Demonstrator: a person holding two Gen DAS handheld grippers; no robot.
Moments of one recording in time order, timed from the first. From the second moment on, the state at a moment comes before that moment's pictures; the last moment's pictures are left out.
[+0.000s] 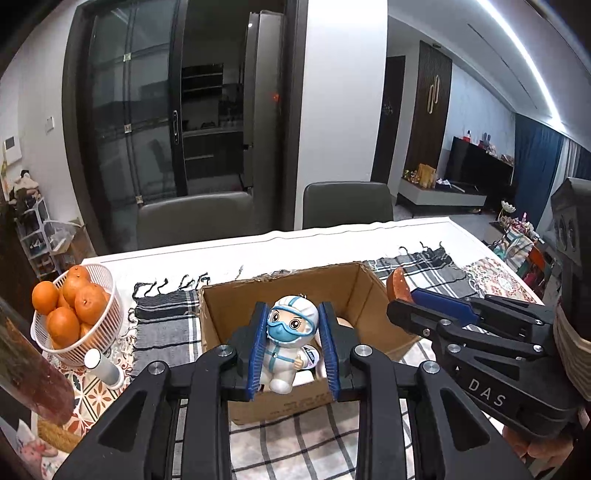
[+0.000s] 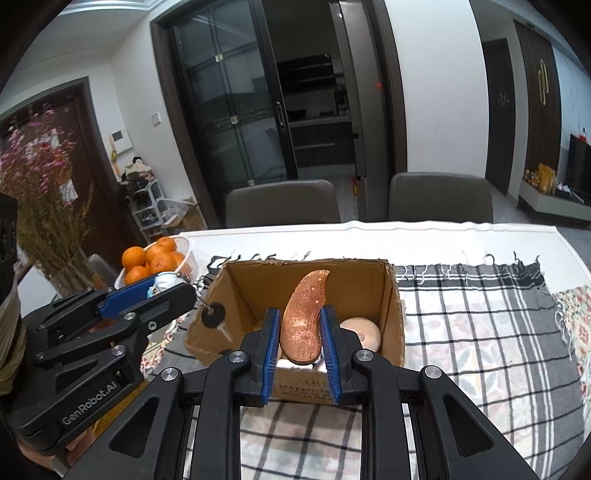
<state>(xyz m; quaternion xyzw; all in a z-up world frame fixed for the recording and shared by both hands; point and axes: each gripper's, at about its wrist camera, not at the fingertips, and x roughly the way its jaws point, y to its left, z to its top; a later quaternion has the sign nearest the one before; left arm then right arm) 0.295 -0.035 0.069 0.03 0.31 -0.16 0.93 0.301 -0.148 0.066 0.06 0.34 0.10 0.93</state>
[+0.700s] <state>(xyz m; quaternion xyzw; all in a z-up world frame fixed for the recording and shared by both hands) 0.360 -0.037 0.001 0.05 0.45 -0.12 0.89 0.381 -0.148 0.005 0.04 0.47 0.09 0.88</state>
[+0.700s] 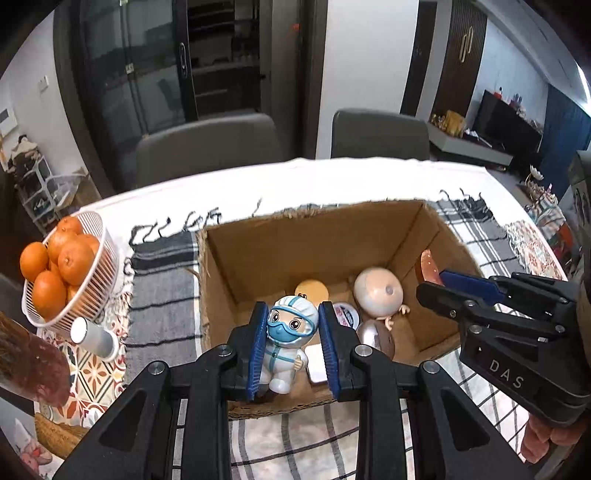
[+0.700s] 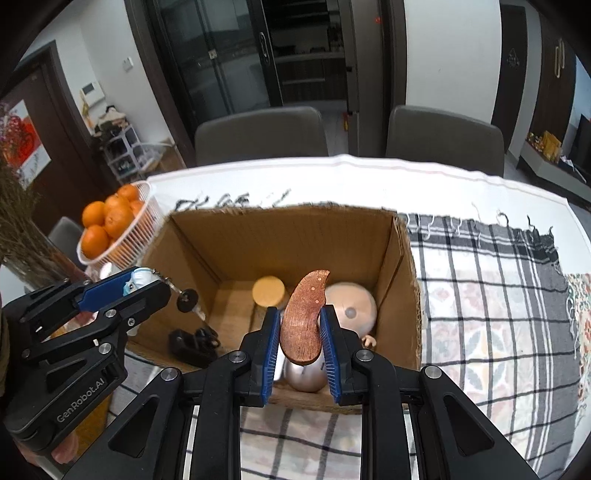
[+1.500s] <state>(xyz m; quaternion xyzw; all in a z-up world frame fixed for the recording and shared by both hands) 0.296 -0.028 0.032 0.06 0.40 -0.05 0.91 0.327 -0.156 0.028 0.05 0.44 0.06 0.89</state>
